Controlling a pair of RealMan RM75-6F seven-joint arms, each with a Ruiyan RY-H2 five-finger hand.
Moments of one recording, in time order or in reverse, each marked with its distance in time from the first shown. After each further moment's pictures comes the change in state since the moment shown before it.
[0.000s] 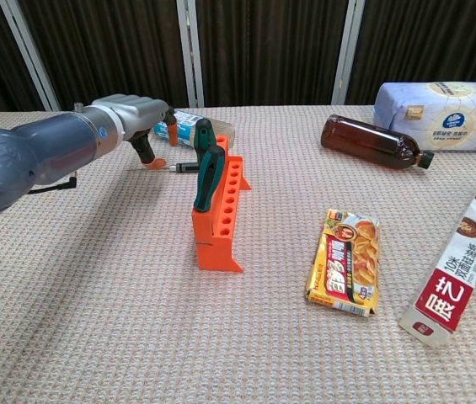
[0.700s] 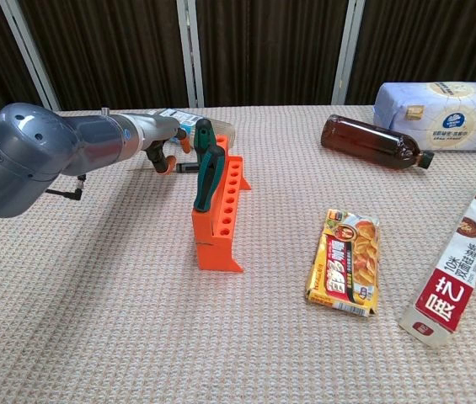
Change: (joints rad) left arm -0.089 -0.055 -0.046 0.136 -0.253 -0.168 0.101; right arm -0.015 0.023 -0.003 -0.039 0.006 0.014 -0.018
